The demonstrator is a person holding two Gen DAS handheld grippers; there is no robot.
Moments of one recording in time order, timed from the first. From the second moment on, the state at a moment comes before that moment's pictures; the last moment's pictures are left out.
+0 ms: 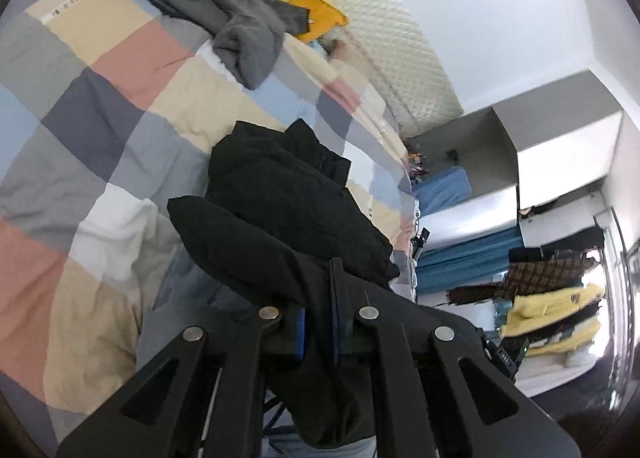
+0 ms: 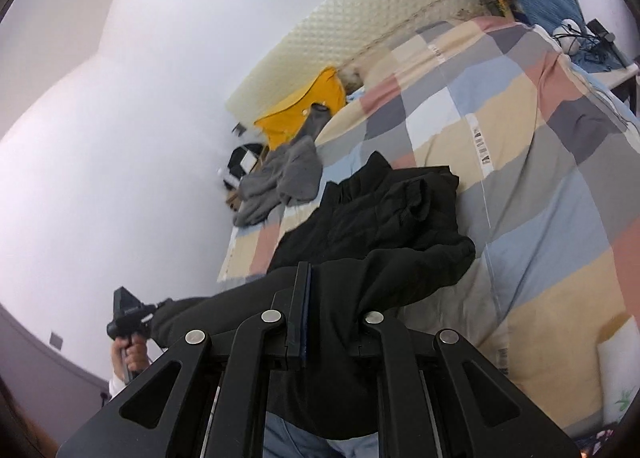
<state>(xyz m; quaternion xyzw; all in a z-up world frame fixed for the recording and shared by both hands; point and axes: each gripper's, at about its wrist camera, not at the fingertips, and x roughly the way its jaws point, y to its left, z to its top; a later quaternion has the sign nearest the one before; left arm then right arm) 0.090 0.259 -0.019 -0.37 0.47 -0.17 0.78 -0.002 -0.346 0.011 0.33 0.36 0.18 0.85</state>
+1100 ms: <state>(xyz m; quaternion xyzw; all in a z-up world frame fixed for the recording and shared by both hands) 0.289 0.217 -0.060 -0.27 0.52 -0.02 0.81 0.230 -0.363 -0.095 0.33 0.33 0.06 0.88</state>
